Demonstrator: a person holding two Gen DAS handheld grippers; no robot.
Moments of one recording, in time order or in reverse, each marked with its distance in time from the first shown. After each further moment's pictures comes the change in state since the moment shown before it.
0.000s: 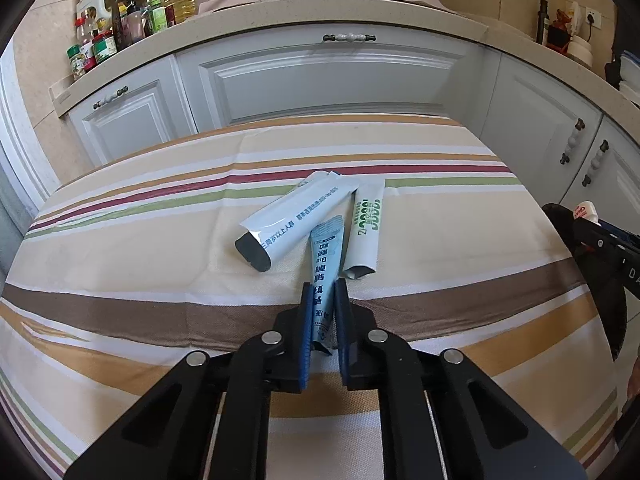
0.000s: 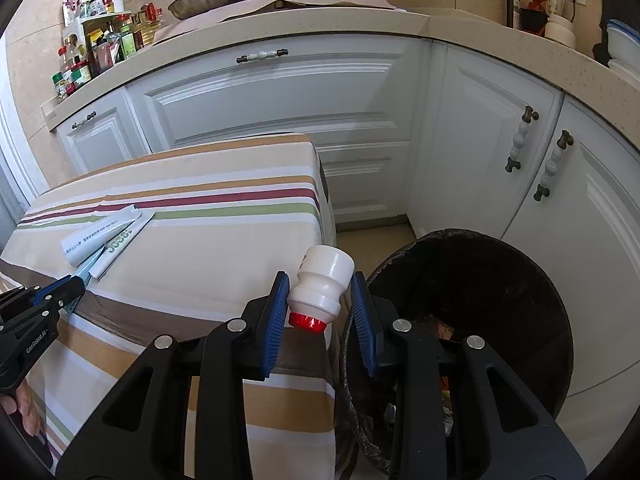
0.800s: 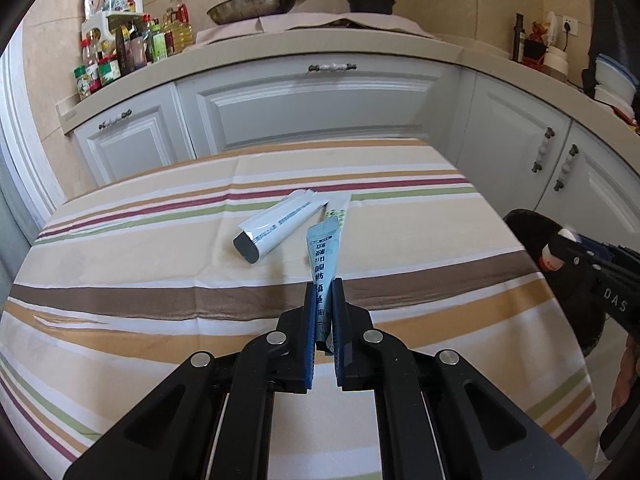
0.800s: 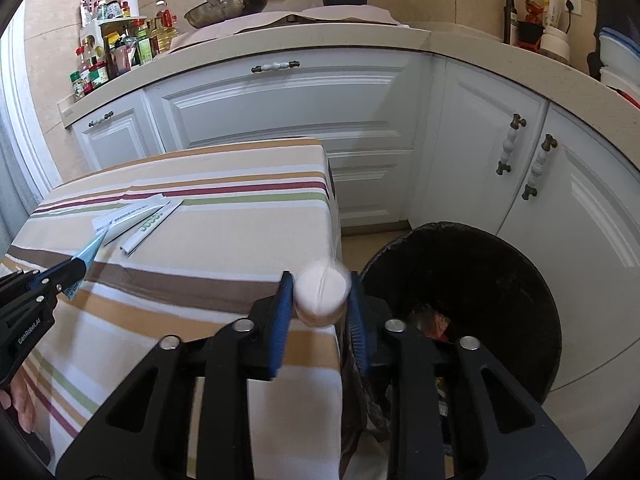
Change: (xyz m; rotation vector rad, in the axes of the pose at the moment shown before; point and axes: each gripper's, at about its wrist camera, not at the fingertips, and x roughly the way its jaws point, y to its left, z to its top) left arm -0.052 -0.018 -0.015 0.020 -0.093 -0.030; right arm -0.044 0.006 -0.024 -0.021 -0.039 0.012
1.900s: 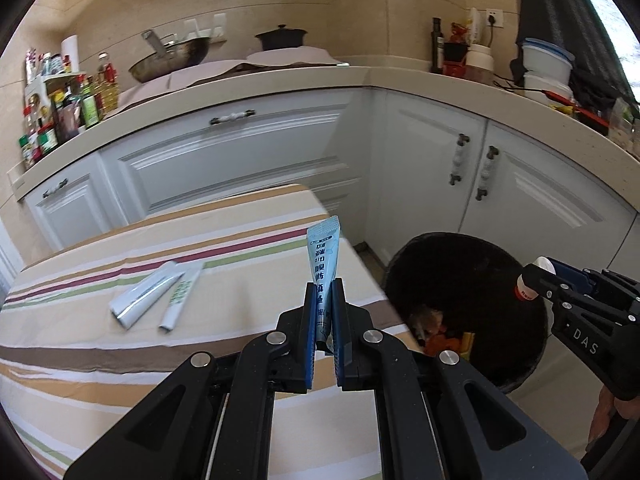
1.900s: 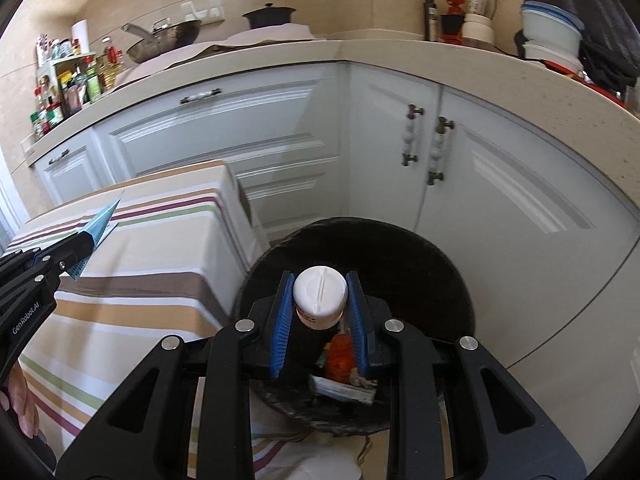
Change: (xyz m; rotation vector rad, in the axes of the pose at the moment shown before) left arm -0.011 -0.125 0.028 0.139 -0.116 -0.148; right arm -0.044 -0.096 -0.017 0.124 -0.061 -0.143
